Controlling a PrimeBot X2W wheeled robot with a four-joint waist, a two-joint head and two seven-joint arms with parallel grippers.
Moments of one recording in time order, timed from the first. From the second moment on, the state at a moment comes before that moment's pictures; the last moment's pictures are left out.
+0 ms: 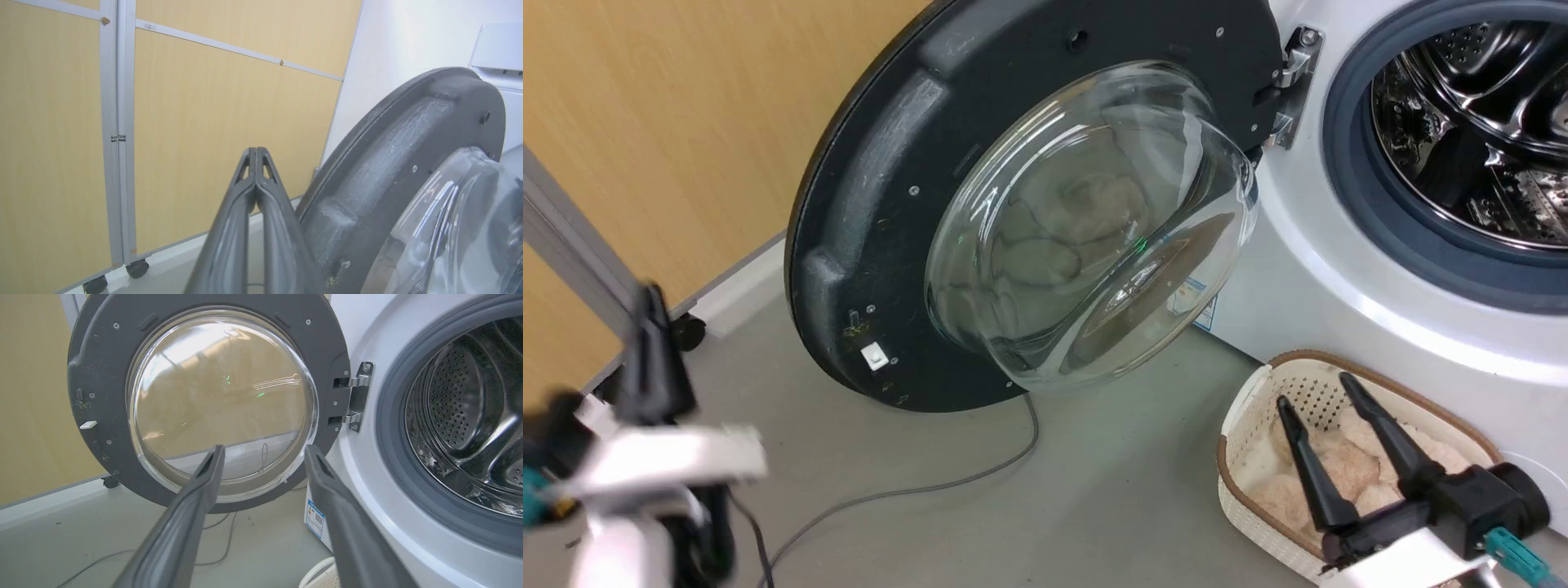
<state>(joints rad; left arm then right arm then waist) -0.13 0.14 0.14 -0.02 -0.30 0.03 -0.25 -0.03 -0.18 0.15 0.04 0.13 0.13 -0.26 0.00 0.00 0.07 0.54</state>
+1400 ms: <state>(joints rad) -0.36 0.13 0.40 0.27 -1.22 0.02 0.83 -0.02 -0.15 0.09 0.01 0.12 0.13 -0.26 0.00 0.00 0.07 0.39</state>
